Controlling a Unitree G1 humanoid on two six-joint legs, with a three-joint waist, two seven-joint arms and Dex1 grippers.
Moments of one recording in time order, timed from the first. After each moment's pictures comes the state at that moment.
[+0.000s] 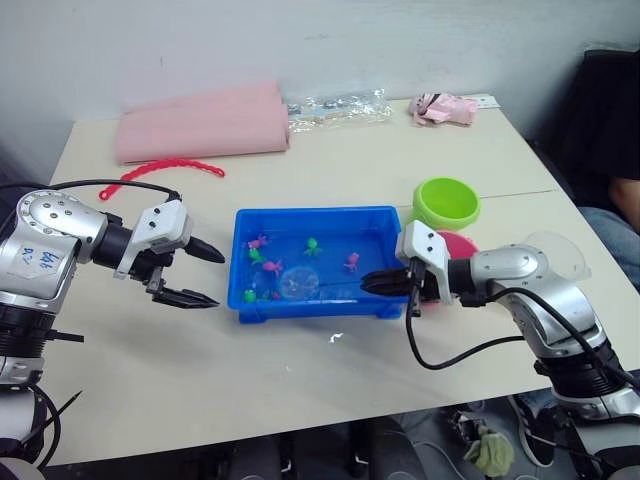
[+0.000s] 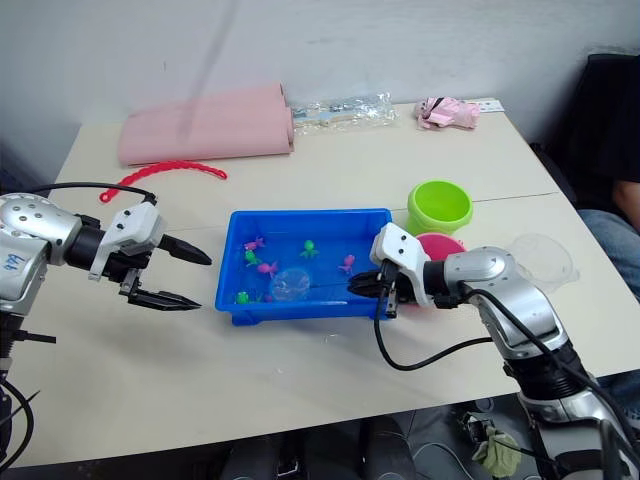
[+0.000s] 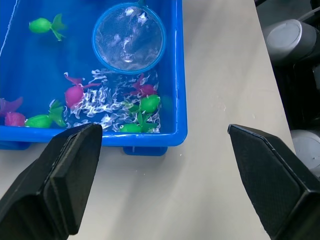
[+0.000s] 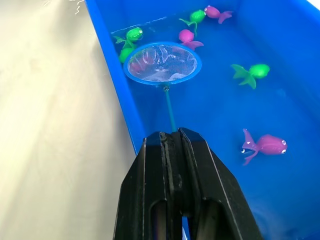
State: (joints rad) left arm -0.65 1.04 -0.12 0.14 -0.26 0.34 -1.50; right arm -0.54 -0.70 0.21 -0.24 0.27 0.60 1.05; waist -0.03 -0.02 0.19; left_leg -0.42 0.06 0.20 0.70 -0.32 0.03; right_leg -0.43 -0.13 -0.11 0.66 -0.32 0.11
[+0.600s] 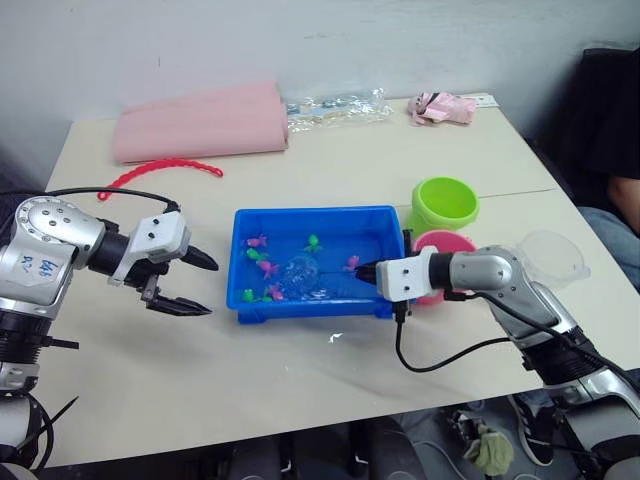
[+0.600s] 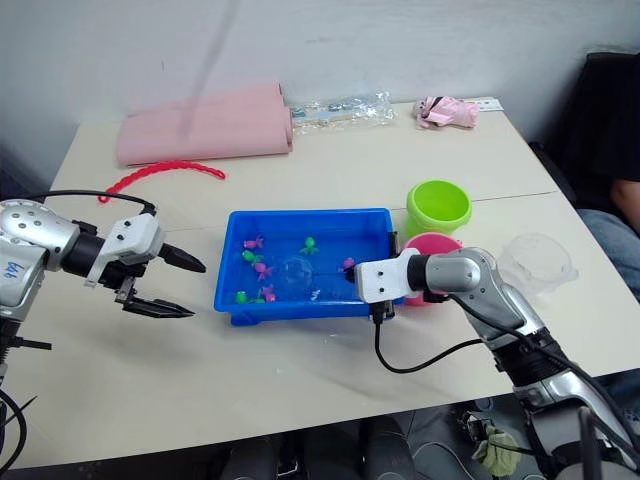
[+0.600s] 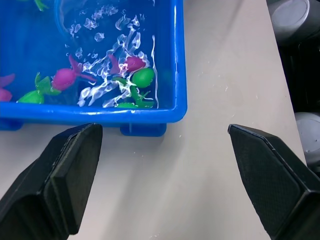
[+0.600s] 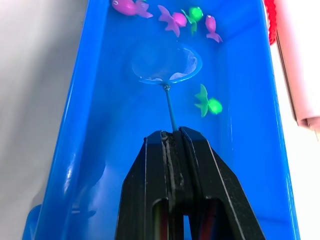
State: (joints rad) left arm -0.62 1.06 -0.12 0.13 -0.24 0.31 -1.50; right arm -0.60 -0.67 0.35 0.04 -0.13 -0.20 0.98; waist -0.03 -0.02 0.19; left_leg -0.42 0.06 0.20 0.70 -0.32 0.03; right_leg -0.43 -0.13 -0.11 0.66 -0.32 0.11
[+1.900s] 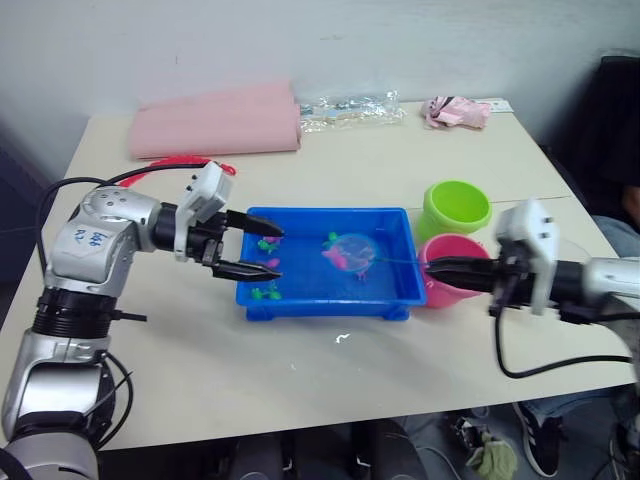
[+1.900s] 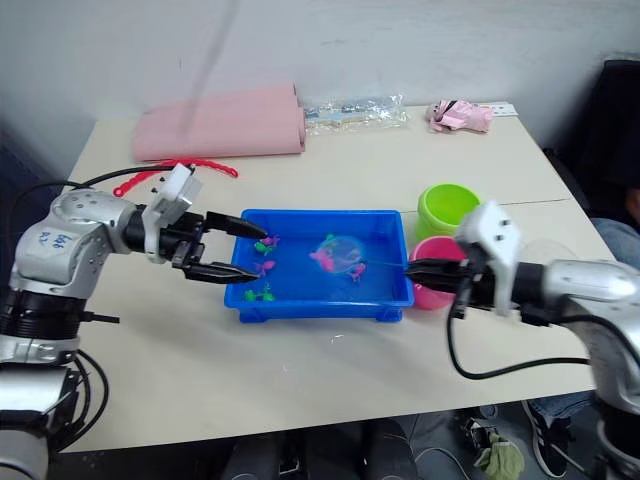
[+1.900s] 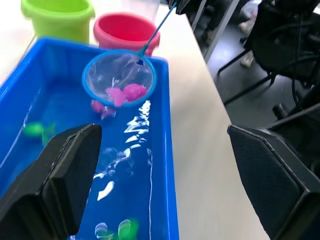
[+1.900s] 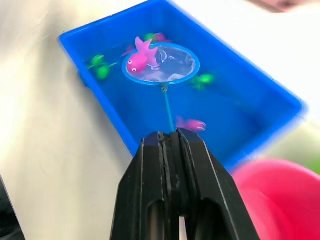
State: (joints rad) left arm -0.80 0.71 -0.09 0.12 -0.44 0.57 -1.39; right arm -0.25 -0.87 -0.47 -0.63 0.63 1.06 0.97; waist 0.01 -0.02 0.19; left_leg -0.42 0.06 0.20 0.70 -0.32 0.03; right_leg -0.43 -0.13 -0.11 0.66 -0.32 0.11
